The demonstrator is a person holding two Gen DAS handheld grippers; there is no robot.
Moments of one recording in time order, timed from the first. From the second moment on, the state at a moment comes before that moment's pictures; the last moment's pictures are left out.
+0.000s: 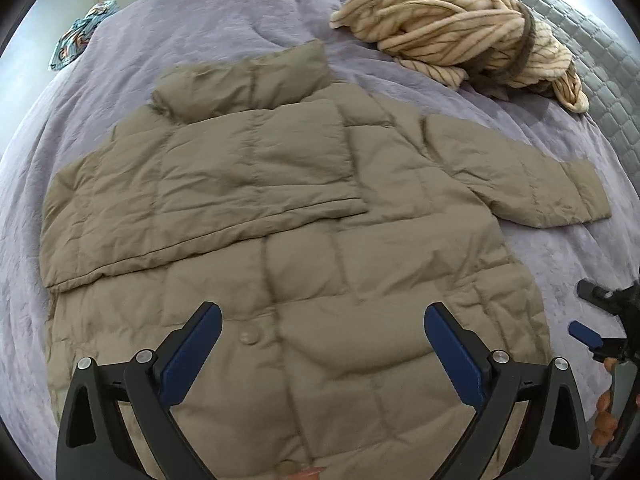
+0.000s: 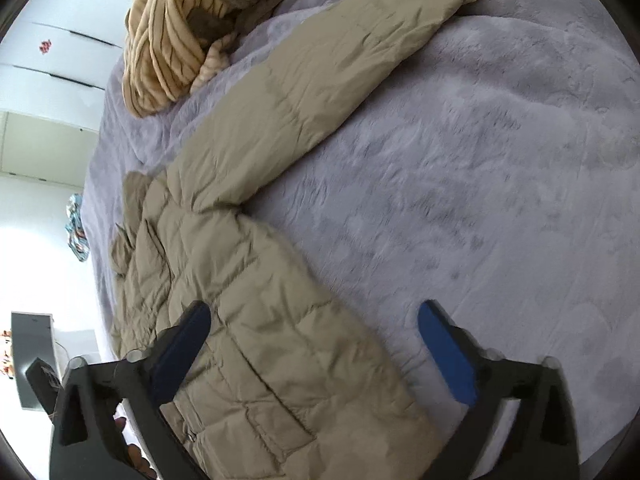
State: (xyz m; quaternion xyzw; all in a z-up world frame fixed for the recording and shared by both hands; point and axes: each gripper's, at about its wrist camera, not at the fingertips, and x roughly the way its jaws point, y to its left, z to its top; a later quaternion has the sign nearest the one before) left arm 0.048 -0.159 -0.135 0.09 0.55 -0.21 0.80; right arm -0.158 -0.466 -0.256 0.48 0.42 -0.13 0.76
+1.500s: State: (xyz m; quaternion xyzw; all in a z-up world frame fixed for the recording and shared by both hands) left arm 0.093 -0.187 -0.123 0.07 0.52 -0.12 0.84; right arm -0.066 -0.651 -0.213 0.58 0.24 -0.03 0.78
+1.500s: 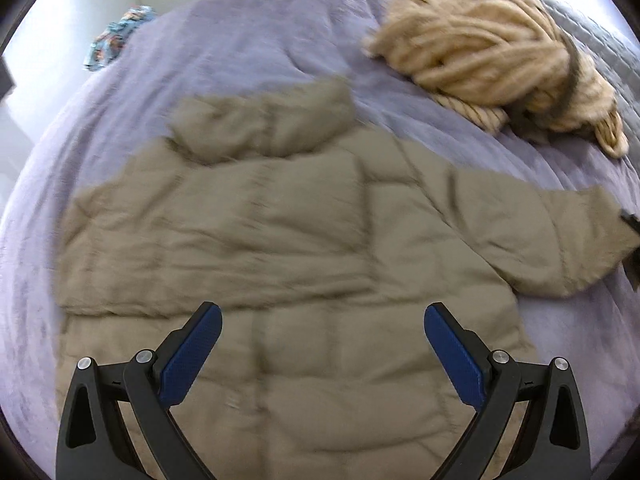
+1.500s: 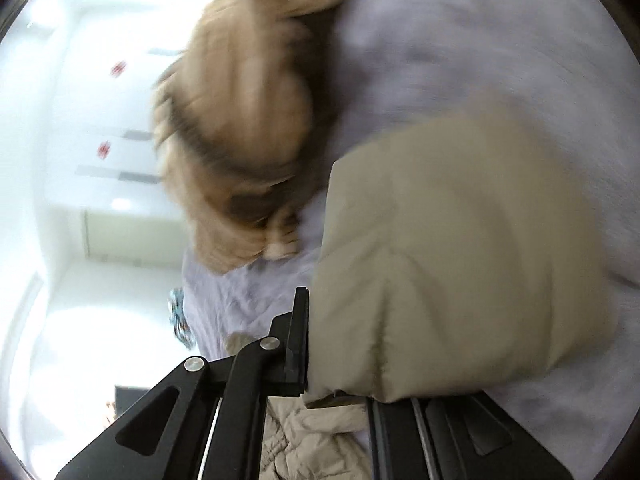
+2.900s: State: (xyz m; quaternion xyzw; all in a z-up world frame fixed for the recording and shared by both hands) left arm 0.166 0.025 -0.161 -0.03 0.52 -0.07 0.85; right arm 0.094 -0.299 -0.212 0.38 0.43 0.01 0.82
